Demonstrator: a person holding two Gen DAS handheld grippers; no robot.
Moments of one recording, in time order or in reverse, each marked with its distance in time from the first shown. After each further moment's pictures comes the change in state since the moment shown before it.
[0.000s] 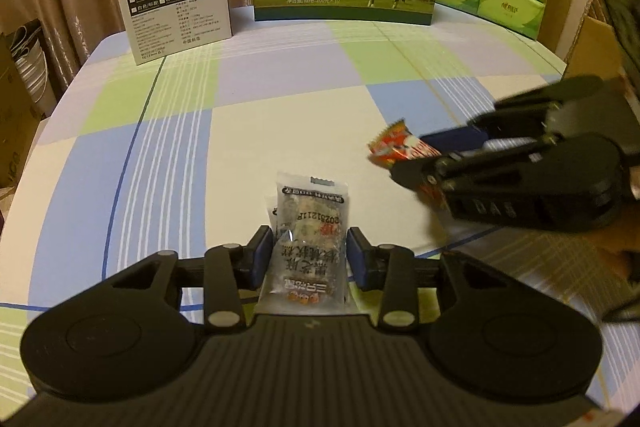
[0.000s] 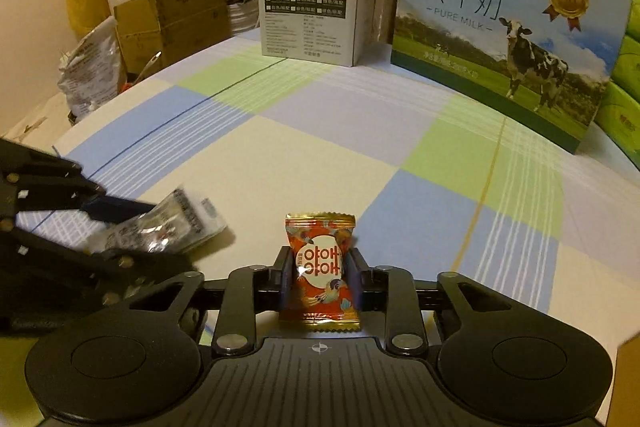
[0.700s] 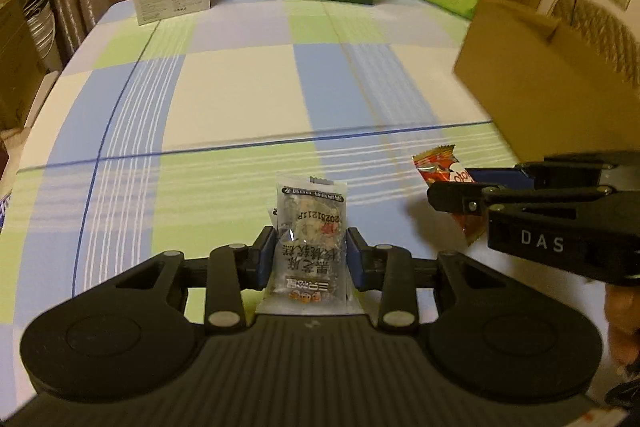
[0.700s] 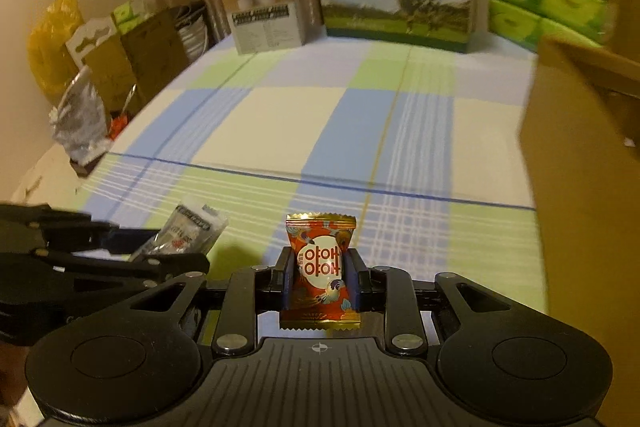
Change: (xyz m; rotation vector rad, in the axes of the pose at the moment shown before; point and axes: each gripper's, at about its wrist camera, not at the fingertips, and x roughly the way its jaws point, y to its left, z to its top) left arm -0.129 -0.081 -0.062 -0.086 0.062 -0.038; right arm -0.173 0.049 -0.074 0.310 0.018 -0.071
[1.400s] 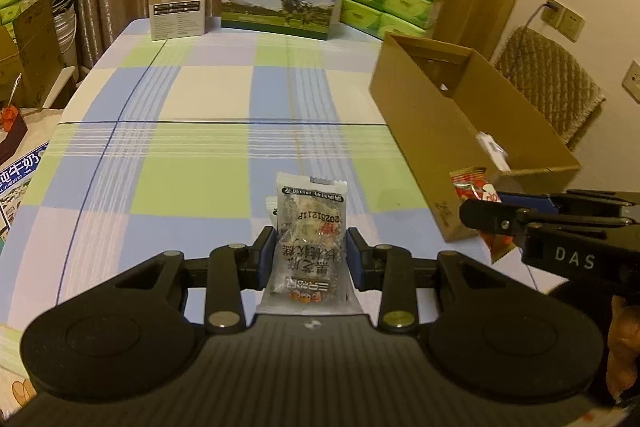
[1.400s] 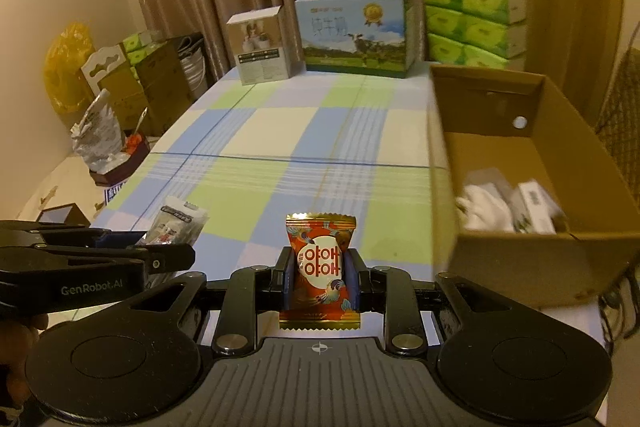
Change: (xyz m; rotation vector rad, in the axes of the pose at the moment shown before) left arm -0.158 -0.100 -0.072 -0.078 -0.088 -0.018; right arm -0.200 0.000 -0.078 0.024 -0.080 -0.037
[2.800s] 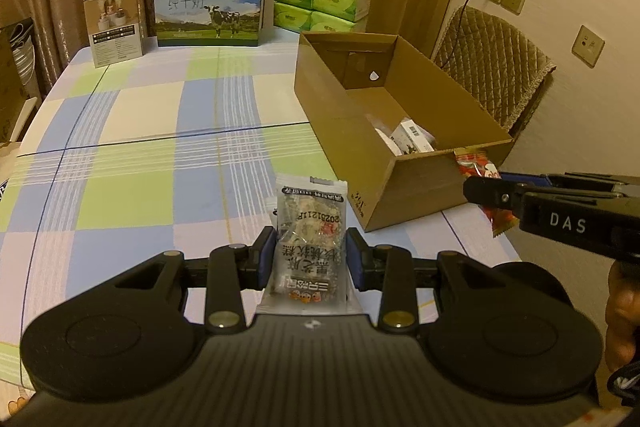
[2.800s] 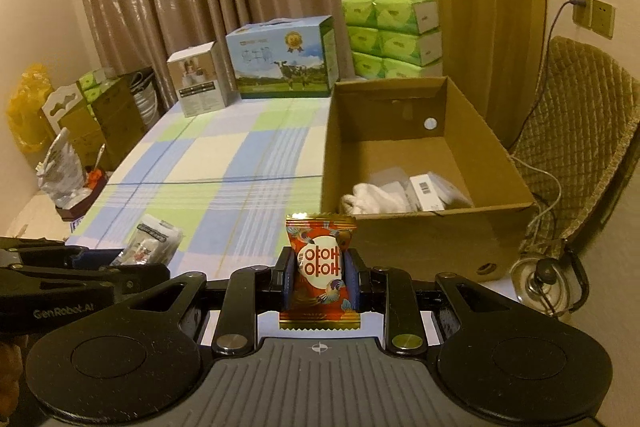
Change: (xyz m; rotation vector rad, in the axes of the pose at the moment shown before) left arm -0.014 -0.082 -0.003 0.108 -0.005 -0.081; right arm -0.070 -0.066 -0.016 0.089 -0.068 -0.120
